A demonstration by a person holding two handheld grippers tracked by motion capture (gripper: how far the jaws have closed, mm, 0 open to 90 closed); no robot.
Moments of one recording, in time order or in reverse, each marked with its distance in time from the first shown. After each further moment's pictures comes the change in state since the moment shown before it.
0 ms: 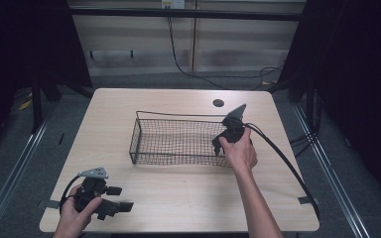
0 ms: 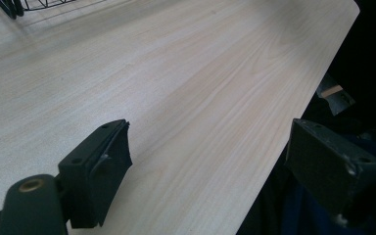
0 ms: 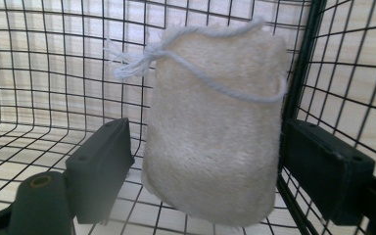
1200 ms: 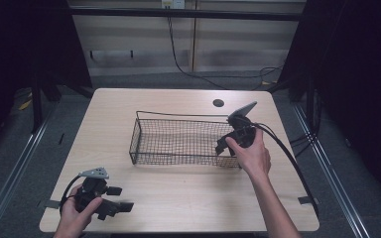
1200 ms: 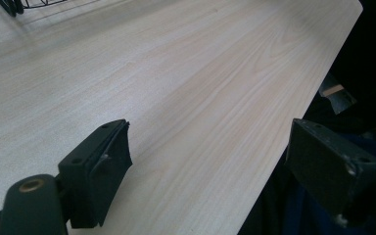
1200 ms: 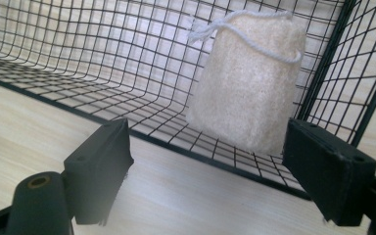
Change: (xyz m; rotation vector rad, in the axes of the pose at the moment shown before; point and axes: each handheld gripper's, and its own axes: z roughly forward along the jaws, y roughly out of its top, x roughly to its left) left arm 0.000 0.000 0.002 0.001 0.007 0.000; right arm -0.009 -0.034 -0.043 -0.125 0.173 -0.171
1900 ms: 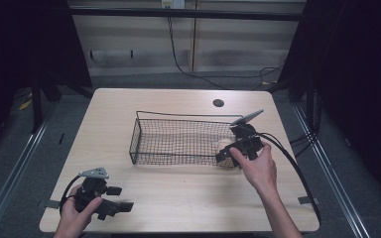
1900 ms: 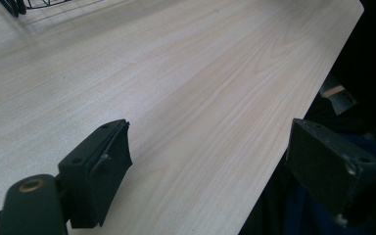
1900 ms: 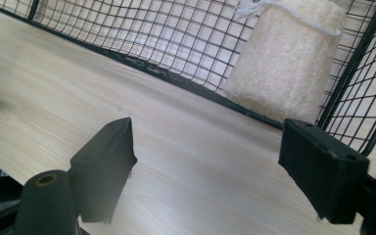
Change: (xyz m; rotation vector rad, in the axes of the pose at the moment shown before) left arm 0.000 0.000 0.000 -0.002 0.003 -0.001; right arm 0.010 -0.038 -0.017 -0.098 0.079 -0.099
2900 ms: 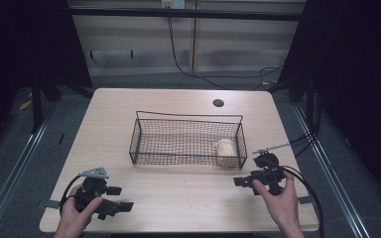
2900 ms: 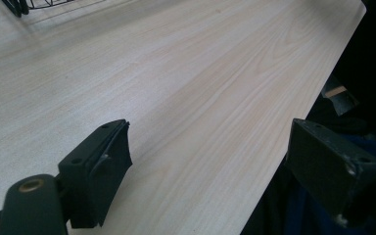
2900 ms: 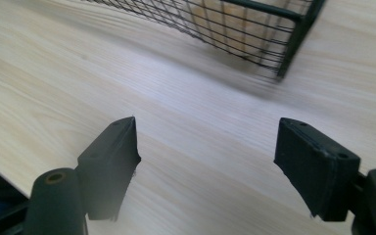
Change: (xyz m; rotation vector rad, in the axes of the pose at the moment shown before) left arm 0.000 0.000 0.000 -0.001 0.006 -0.004; right arm -0.034 -0.091 0.002 -0.171 -0.023 -0.076
